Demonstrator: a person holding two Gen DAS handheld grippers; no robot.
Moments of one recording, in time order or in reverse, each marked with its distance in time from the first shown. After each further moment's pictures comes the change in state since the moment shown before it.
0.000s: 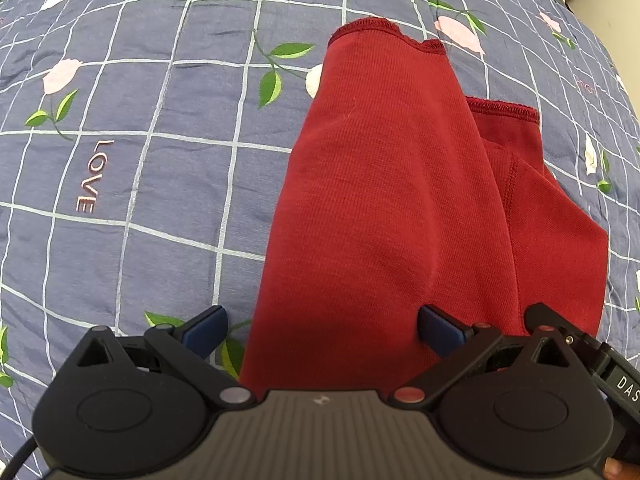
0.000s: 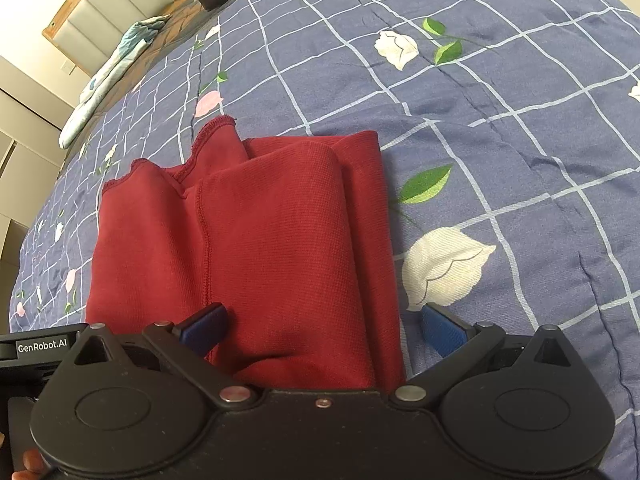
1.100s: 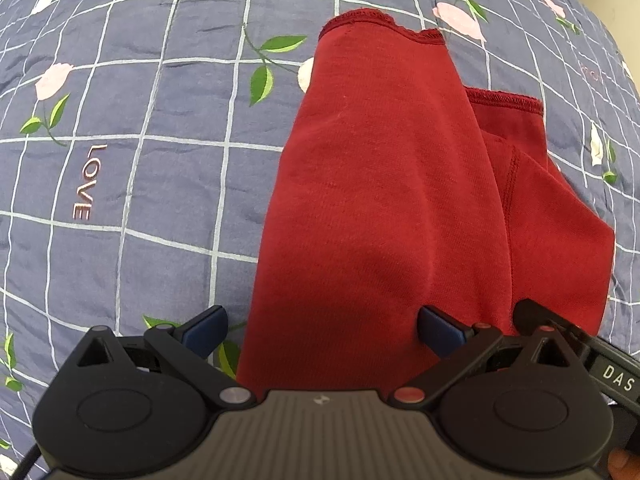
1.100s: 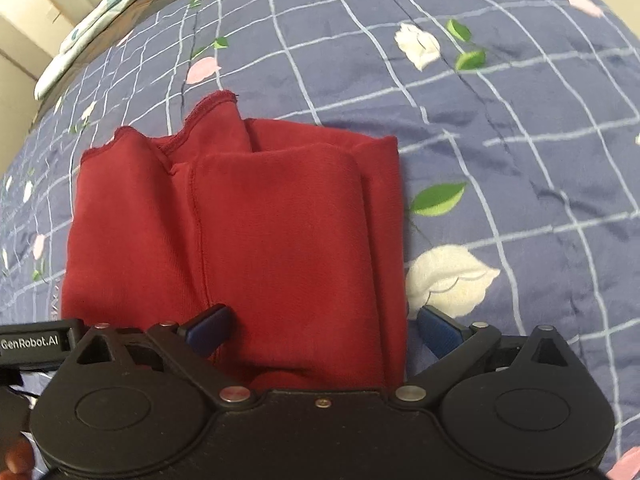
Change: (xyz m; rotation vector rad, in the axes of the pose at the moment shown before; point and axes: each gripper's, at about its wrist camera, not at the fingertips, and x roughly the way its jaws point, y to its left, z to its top) left arm 0.002 -0.010 0.013 0.022 0.053 0.025; right arm 0.009 0.027 0.020 -0.115 0.100 -0.140
